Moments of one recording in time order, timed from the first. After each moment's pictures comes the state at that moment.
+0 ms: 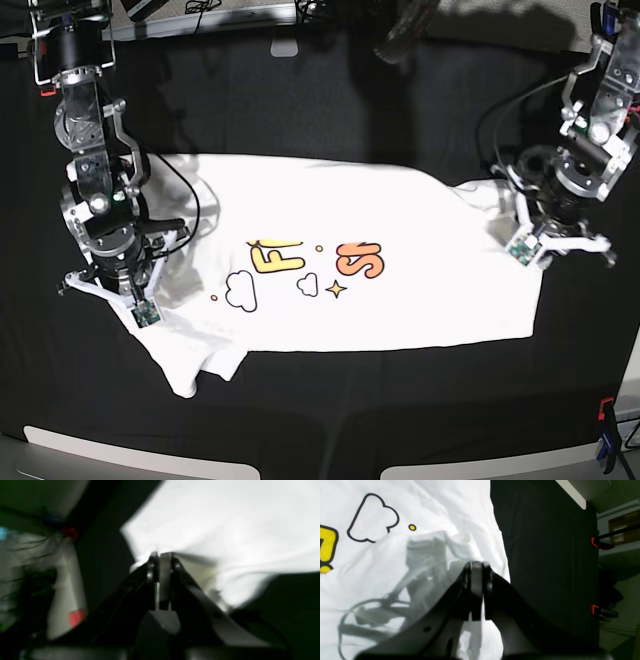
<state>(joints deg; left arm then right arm) 7.8 -35.6 14.2 108.3 -1.1 -9.3 35.3 4.3 25.3 -6.8 99.9 -6.7 10.4 -49.0</state>
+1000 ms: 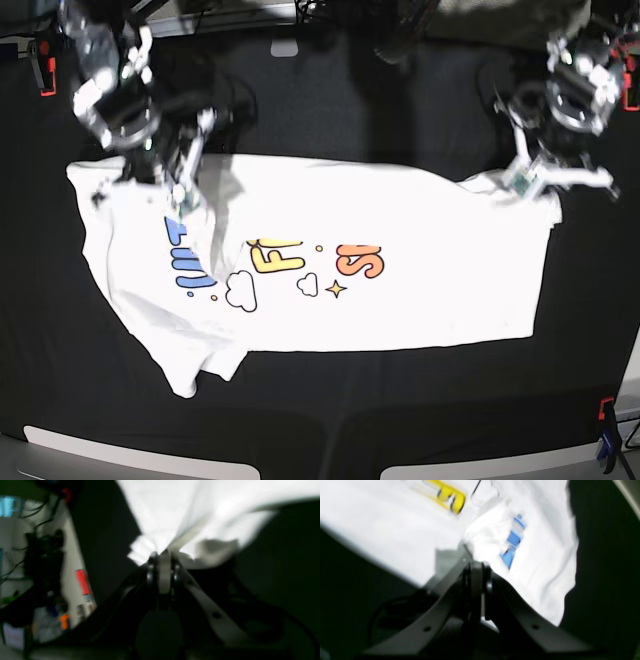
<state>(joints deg) 24.3 -35.8 14.1 117.4 11.1 -0.3 41.0 -20.9 25.4 -6.7 122.5 -3.1 14.7 -50.1</state>
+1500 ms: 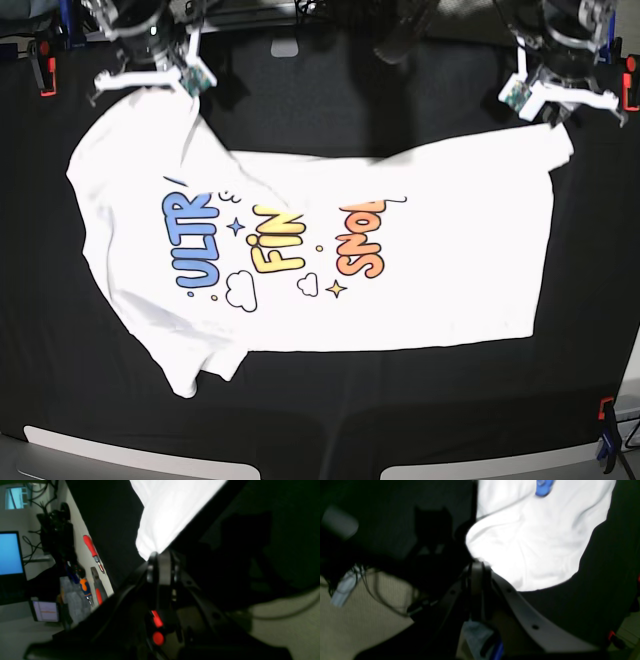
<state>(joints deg) 43.2 -36.0 14.1 126.6 27.9 5.1 47.7 -47.3 26.6 -6.6 133.5 -15.7 14.3 -53.8</state>
